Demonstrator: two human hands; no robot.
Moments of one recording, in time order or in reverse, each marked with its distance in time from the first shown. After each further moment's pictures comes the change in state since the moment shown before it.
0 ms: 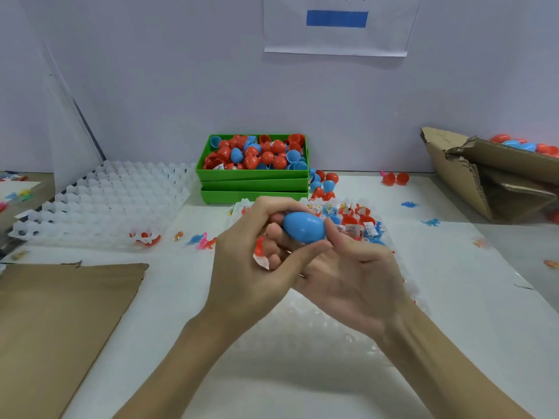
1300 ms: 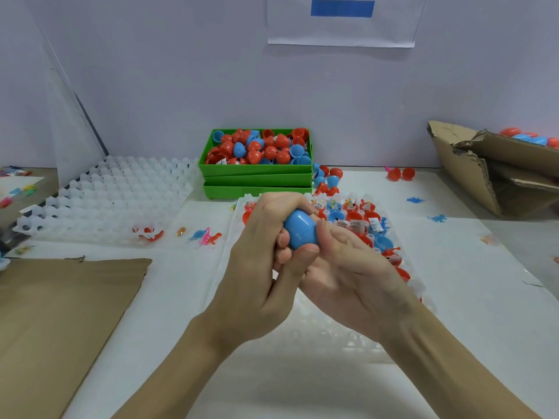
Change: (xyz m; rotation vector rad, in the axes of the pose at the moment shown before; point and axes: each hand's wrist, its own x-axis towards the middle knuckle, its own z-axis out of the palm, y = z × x) left_hand -0.005 -0.009 0.001 -0.001 -0.143 0.196; right_hand 0.000 0.003 0.008 -0.164 -0.076 -0.033
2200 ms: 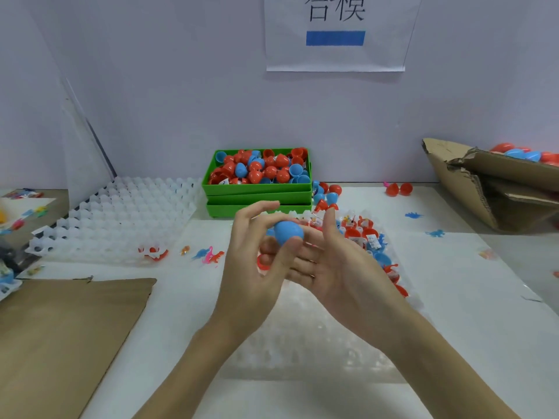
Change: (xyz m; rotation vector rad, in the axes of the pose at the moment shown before) left_hand 0.002 -0.020 0.006 0.057 0.137 -0.348; right_hand 0.007 -0.006 -0.012 -0.289 0.393 -0.006
